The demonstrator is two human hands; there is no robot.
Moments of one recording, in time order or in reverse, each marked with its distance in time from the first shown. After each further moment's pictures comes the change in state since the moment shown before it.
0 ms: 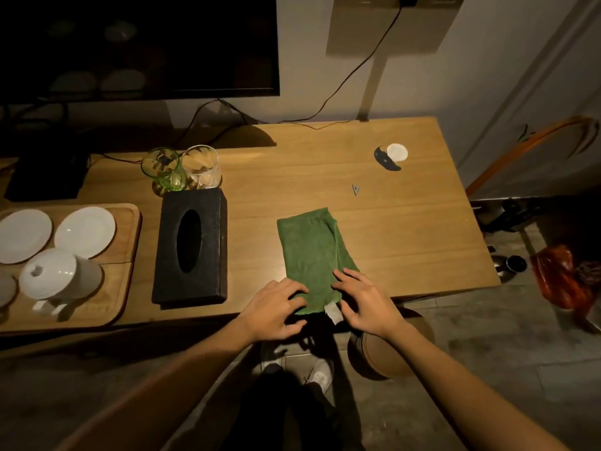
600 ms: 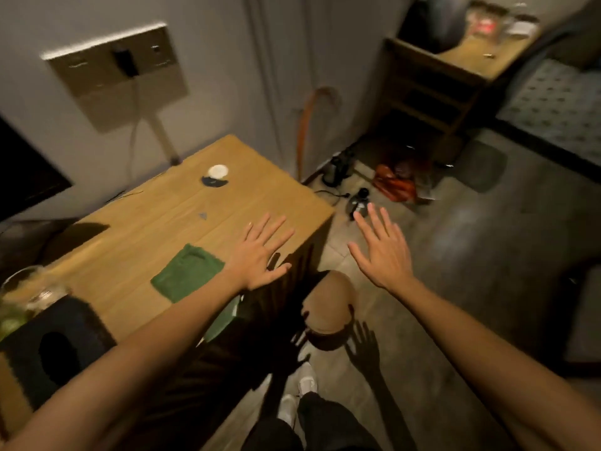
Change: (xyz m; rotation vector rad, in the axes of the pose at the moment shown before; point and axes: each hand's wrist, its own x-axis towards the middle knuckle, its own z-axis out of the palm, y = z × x) left_hand 0.156 0.136 -0.075 0.241 -0.025 0.468; right_hand -0.240 0.008 -0.090 -0.349 0.636 0.855
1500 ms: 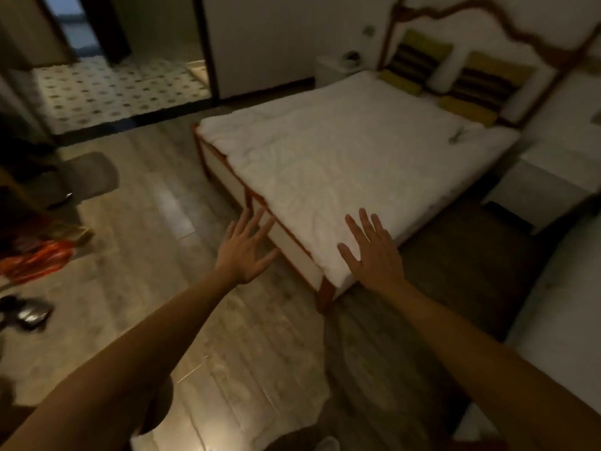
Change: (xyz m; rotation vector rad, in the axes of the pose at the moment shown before) left_hand -0.086 0.651 0.029 -0.109 -0.160 1.171; right_hand -0.720 0.074 -0.170 -0.192 0.294 1.413
